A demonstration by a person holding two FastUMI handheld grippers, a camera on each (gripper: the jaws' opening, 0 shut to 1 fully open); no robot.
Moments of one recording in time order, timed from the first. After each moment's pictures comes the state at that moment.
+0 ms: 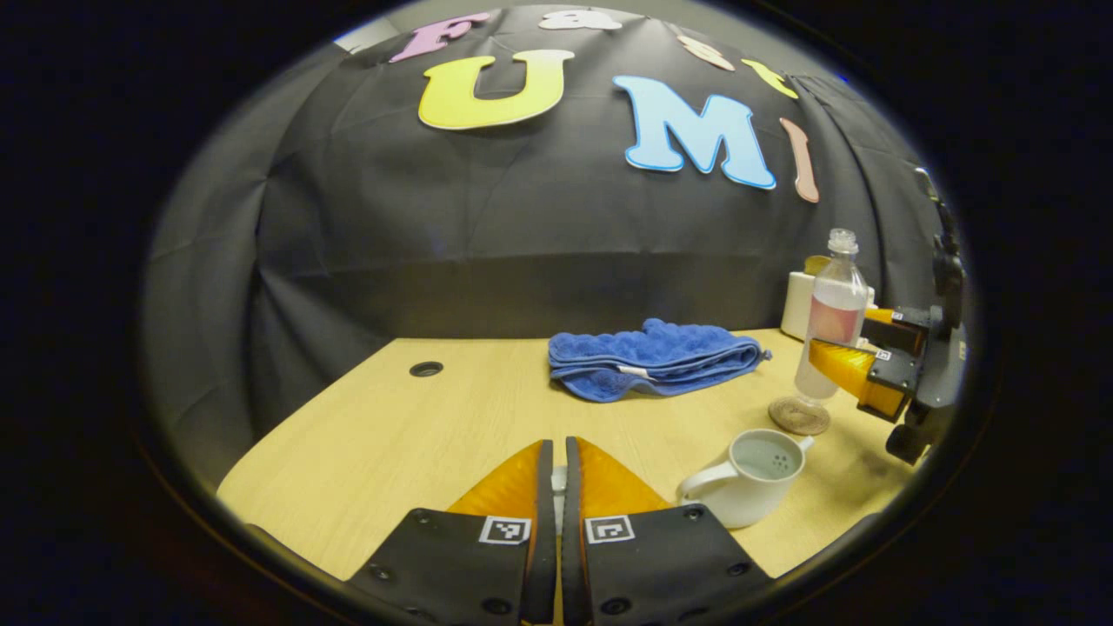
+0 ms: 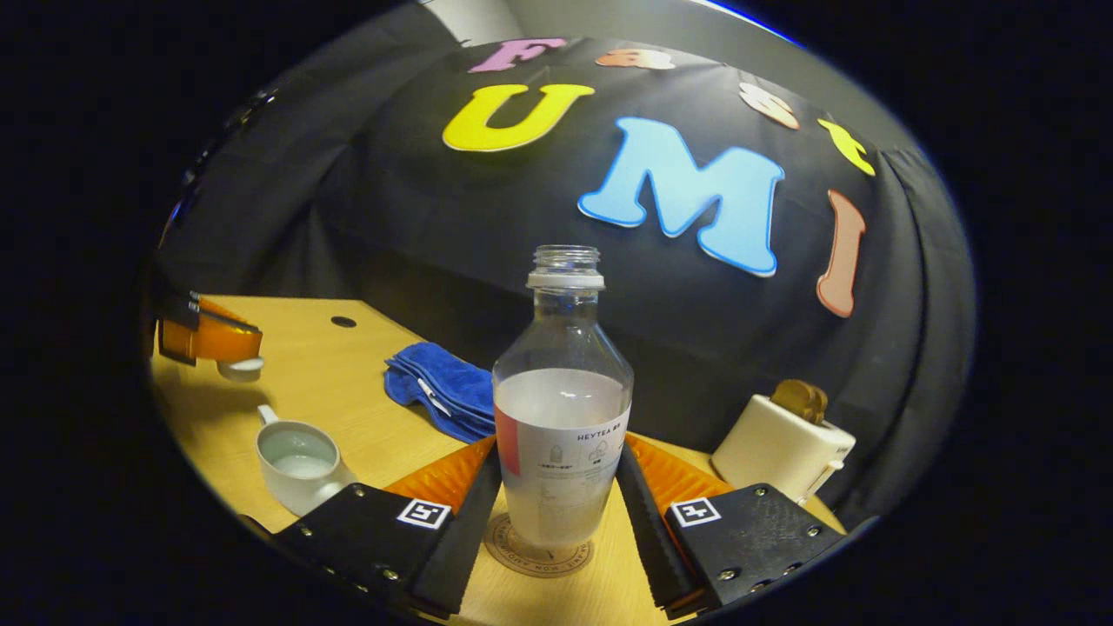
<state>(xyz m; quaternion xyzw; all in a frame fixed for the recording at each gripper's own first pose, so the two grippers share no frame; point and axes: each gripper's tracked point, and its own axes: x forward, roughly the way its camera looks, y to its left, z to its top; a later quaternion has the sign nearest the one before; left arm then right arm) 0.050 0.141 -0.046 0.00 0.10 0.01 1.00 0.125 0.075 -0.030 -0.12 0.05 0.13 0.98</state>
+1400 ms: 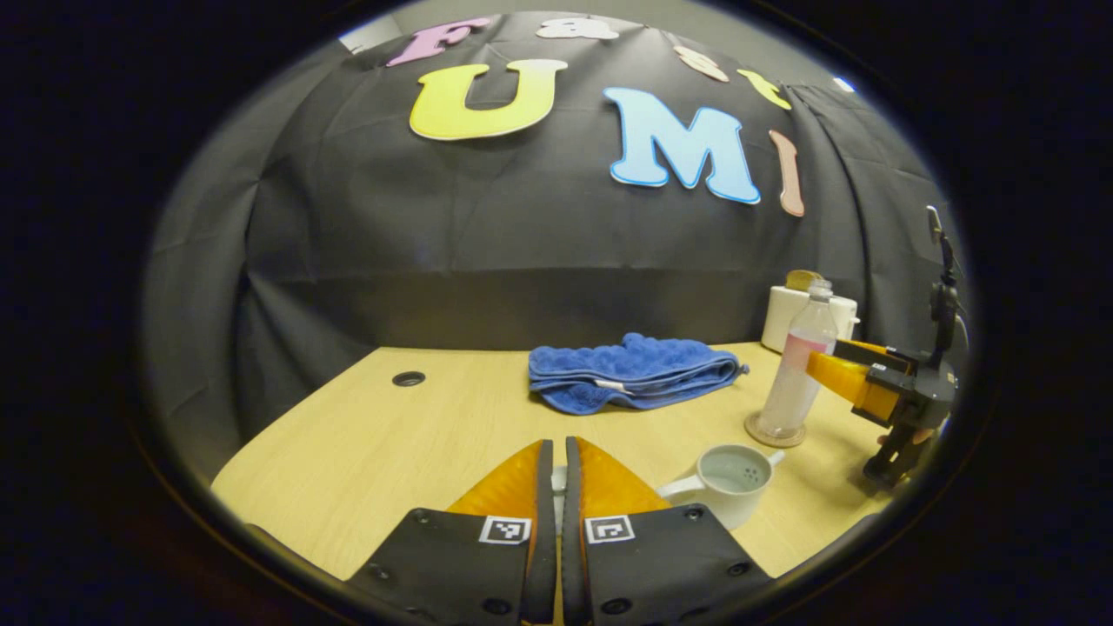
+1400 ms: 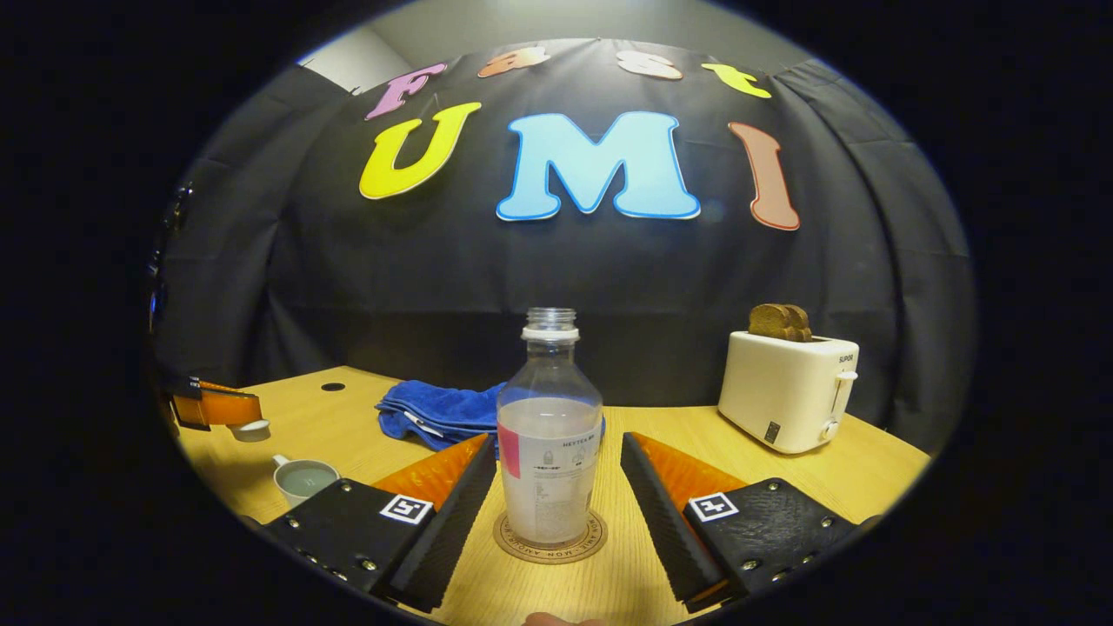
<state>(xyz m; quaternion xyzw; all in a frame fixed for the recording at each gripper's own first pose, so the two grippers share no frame) 0.046 0.120 -0.027 -0.01 0.07 -0.03 1.00 0.105 0.038 -0.023 0.00 0.02 0.10 0.99</state>
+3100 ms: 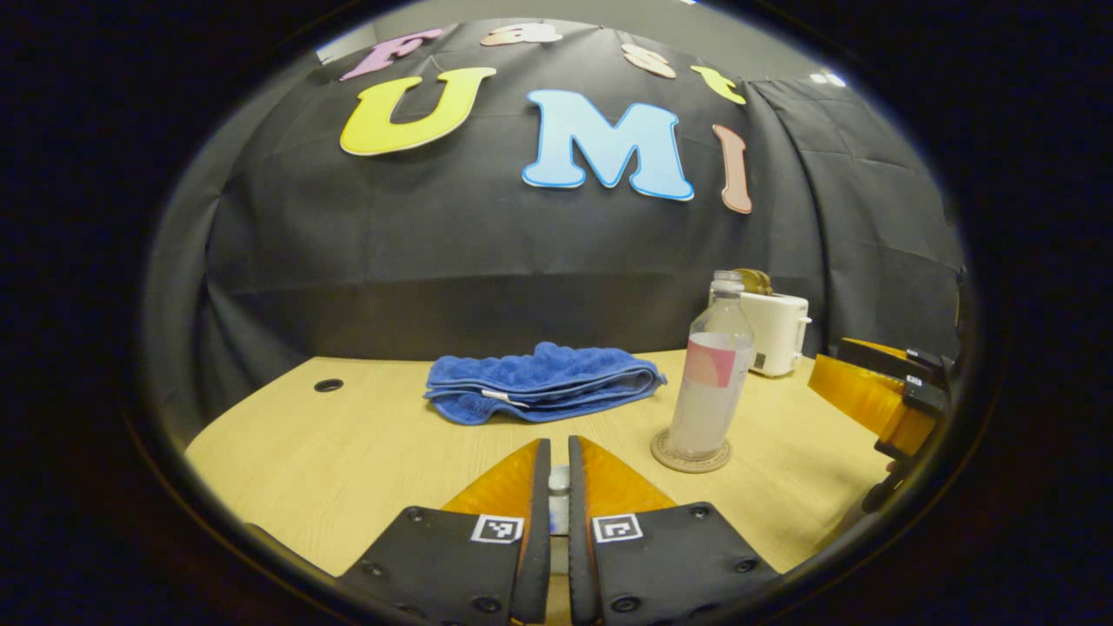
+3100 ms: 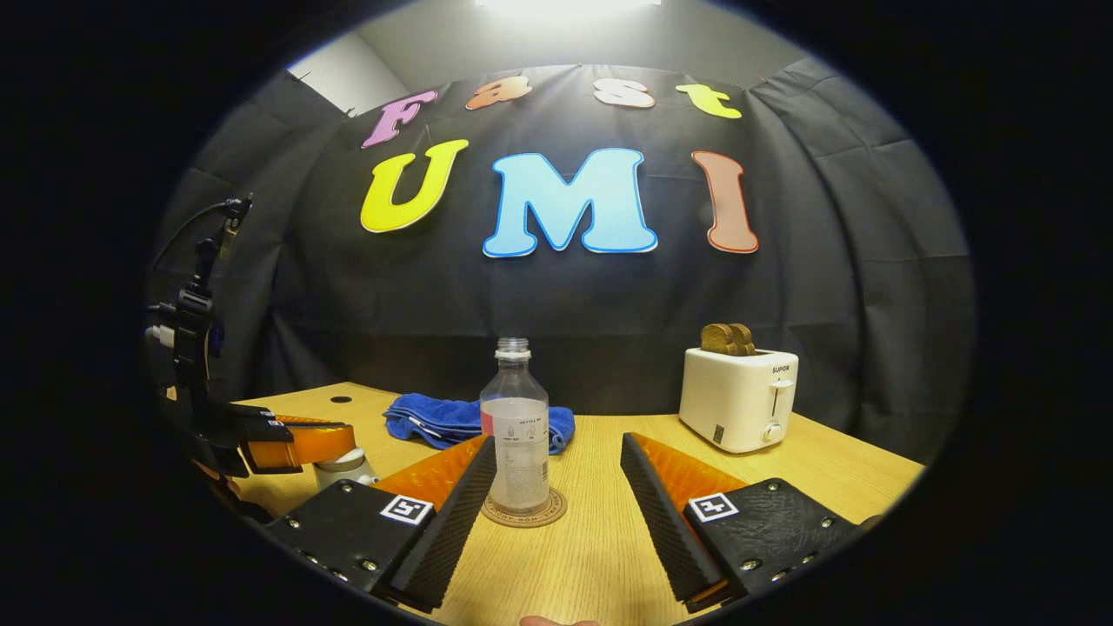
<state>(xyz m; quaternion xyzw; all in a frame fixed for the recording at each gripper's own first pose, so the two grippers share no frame) 0.056 -0.004 -0.035 0.00 0.06 -0.08 0.99 0.041 0.001 -0.011 0.00 -0.01 0.08 1.00</state>
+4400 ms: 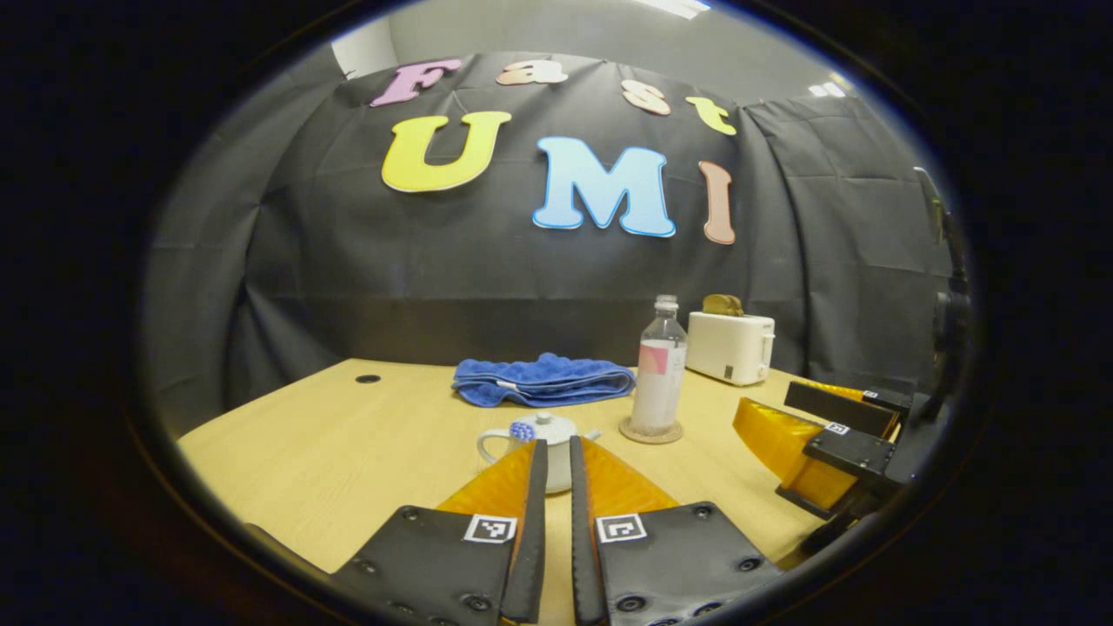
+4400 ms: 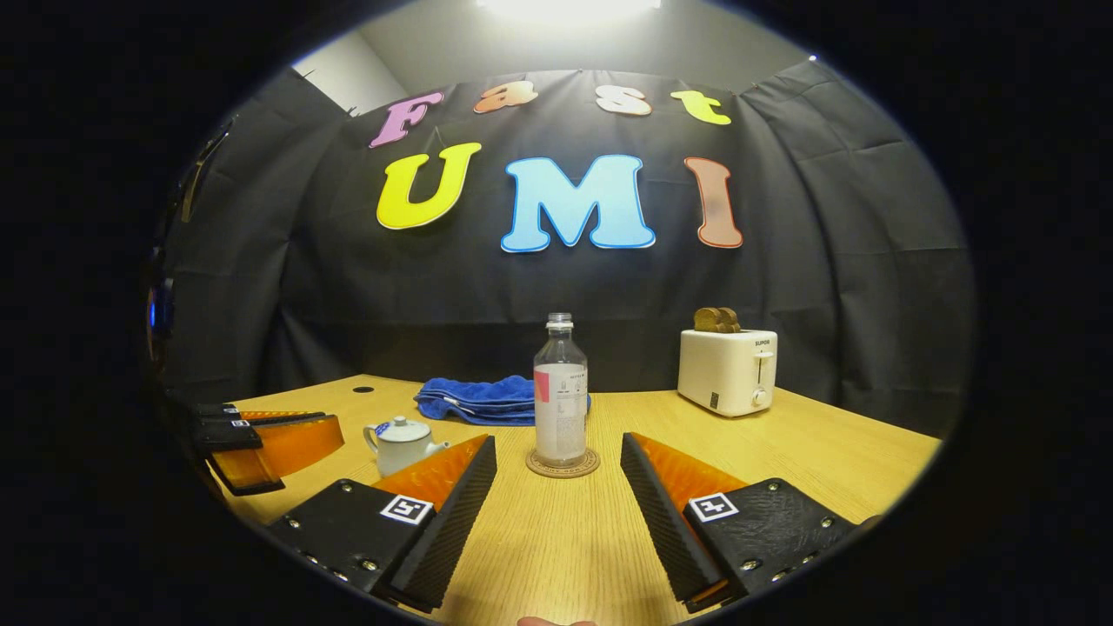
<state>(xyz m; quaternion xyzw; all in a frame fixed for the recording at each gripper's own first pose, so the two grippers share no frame) -0.071 -0.007 -0.030 -0.02 0.00 -0.05 1.00 -0.042 0.038 -0.037 0.01 0.00 0.06 1.00</state>
